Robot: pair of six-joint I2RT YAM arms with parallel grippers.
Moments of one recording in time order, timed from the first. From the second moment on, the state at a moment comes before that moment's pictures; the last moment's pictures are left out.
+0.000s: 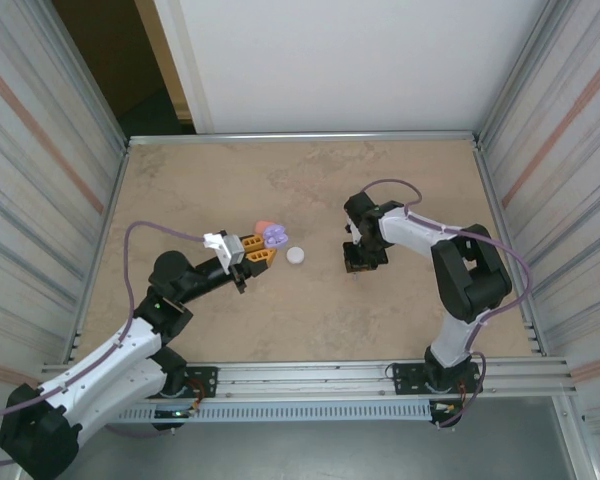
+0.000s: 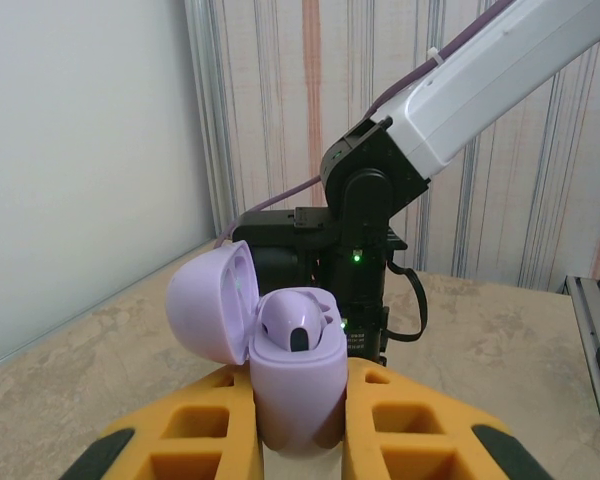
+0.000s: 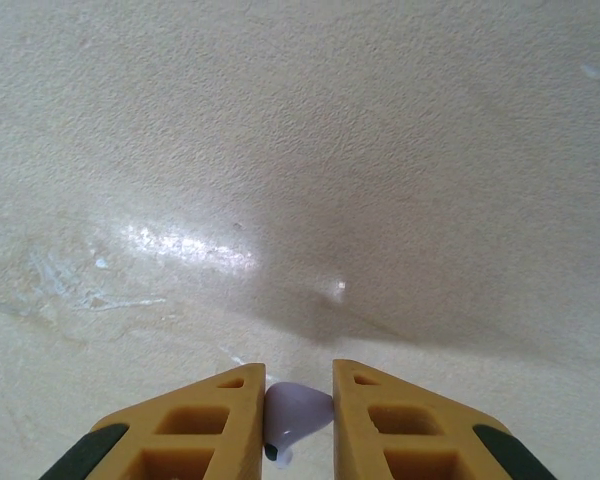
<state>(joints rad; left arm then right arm) -0.60 0.76 0.40 0.47 0.50 0.03 0.49 1.76 1.12 -0.82 -0.13 0.33</state>
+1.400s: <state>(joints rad) -0.60 1.02 0.40 0.69 0.52 -0.02 0.59 1.31 1.29 -0.85 -0.13 0.36</state>
